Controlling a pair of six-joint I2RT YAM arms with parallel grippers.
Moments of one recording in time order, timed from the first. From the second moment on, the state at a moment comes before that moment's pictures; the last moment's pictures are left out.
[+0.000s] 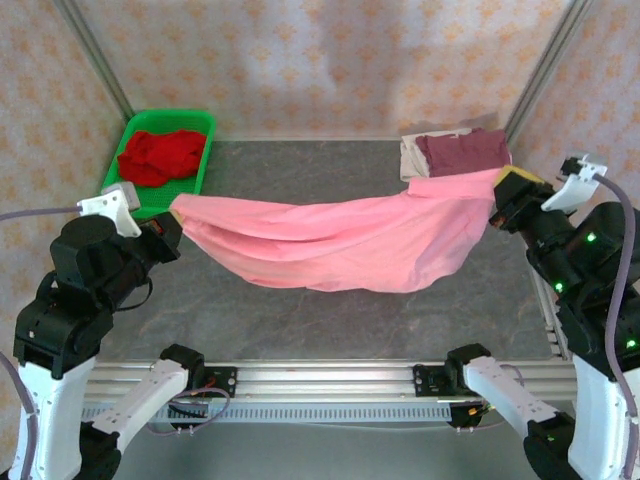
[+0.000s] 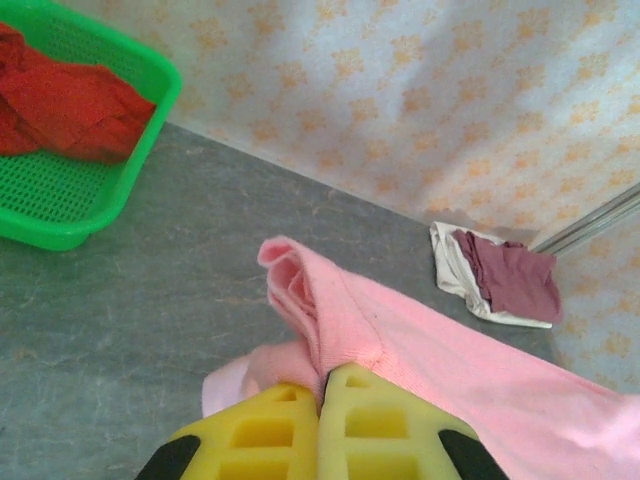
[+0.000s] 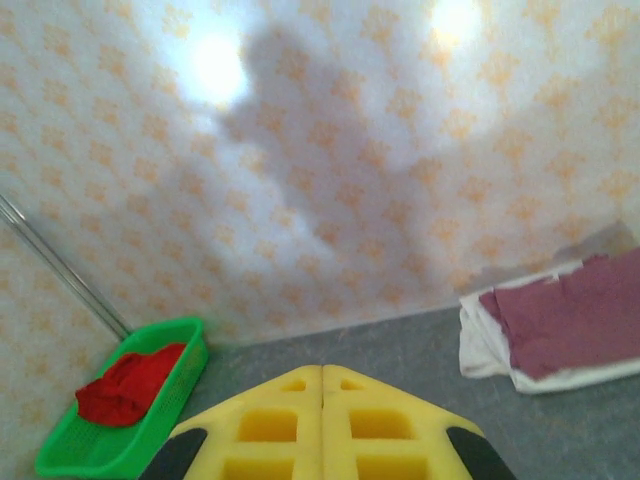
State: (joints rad) left arm -0.26 0.77 1.48 -1.12 -0.11 -0.58; right arm 0.25 0.85 1.71 -0.92 0.06 0.38
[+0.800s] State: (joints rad) left arm -0.07 1.27 1.15 -0.73 -0.11 -0.46; right arm 0.22 1.87 2.01 -0.79 0.06 0.38
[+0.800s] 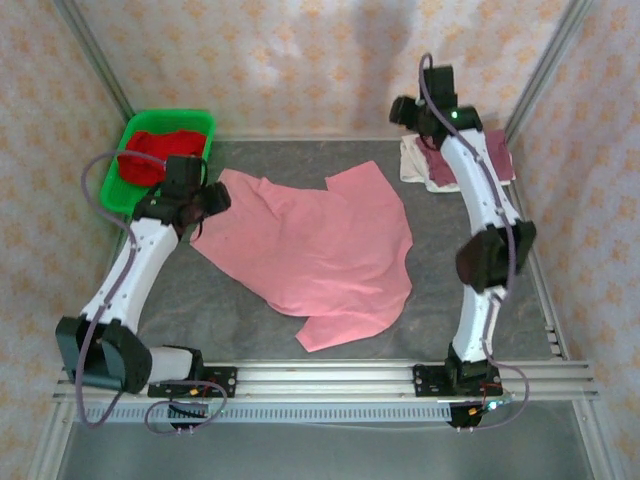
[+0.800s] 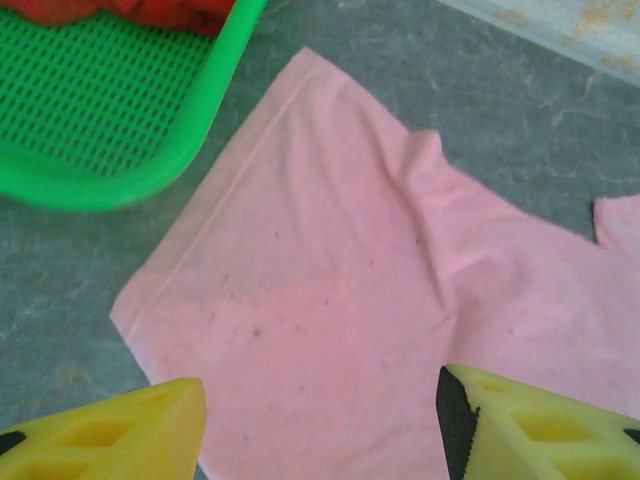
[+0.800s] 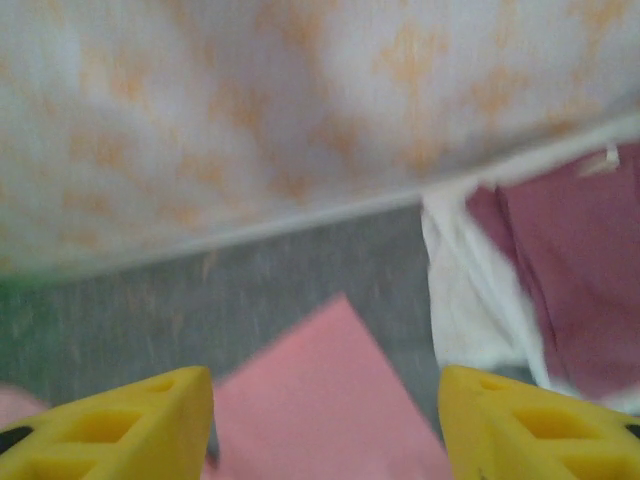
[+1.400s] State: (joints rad) left arm 0.00 1.65 1.08 -0.69 -0.06 -0.51; right arm 0.32 1.53 1.13 -0.50 -0.03 0.57
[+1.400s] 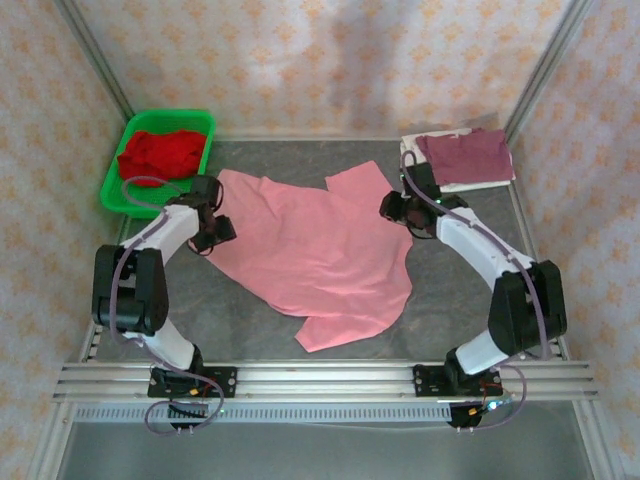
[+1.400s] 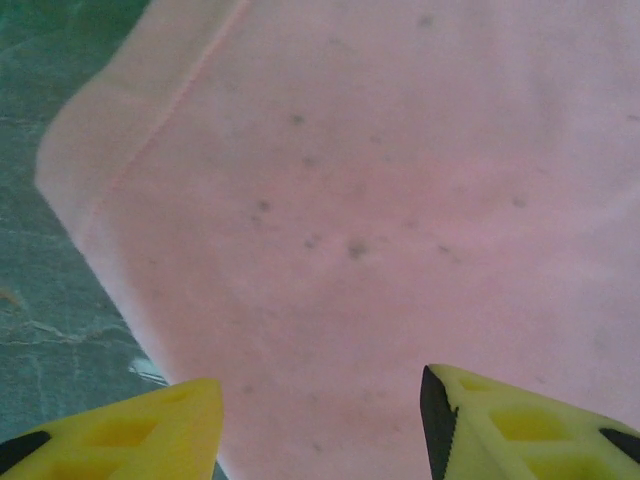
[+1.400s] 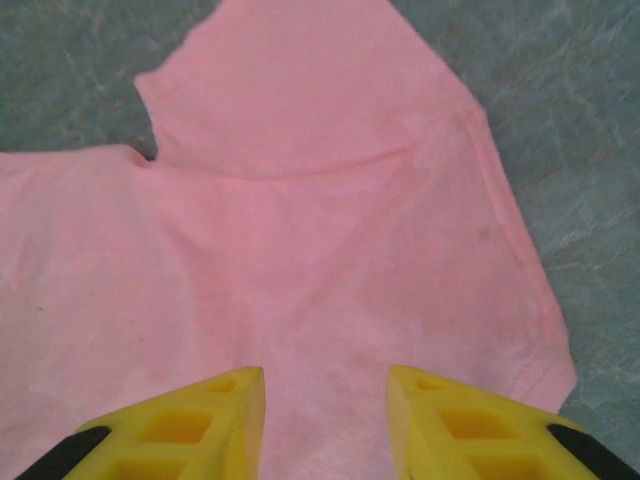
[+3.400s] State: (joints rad) left arm 0.05 1.75 1.04 -0.74 0.09 -0.53; right arm 0.59 1.36 0.80 -0.48 -0.01 0.44
